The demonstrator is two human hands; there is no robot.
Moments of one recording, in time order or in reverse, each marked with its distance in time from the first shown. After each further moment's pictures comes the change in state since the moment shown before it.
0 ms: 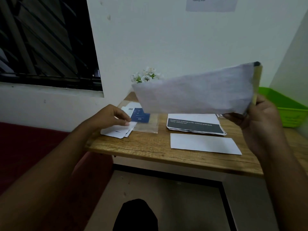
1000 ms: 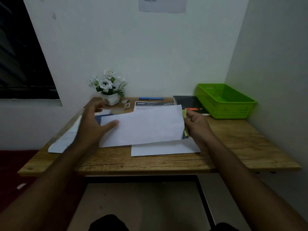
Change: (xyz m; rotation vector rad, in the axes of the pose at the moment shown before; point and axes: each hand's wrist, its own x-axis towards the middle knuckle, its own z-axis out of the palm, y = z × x) left_hand 0.026 0.061 0.093 -0.058 0.499 0.099; right_hand 0.036 0.083 -0.054 -0.239 -0.079 0.285
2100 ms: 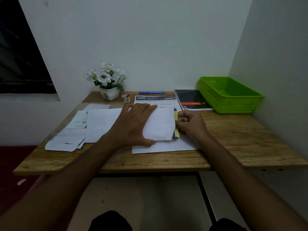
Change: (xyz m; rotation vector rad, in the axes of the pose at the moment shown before) left_hand 0.001 0.047 0.062 0.675 -0.416 0.676; right_hand 0.013 0.026 0.009 -0.216 0.033 0.023
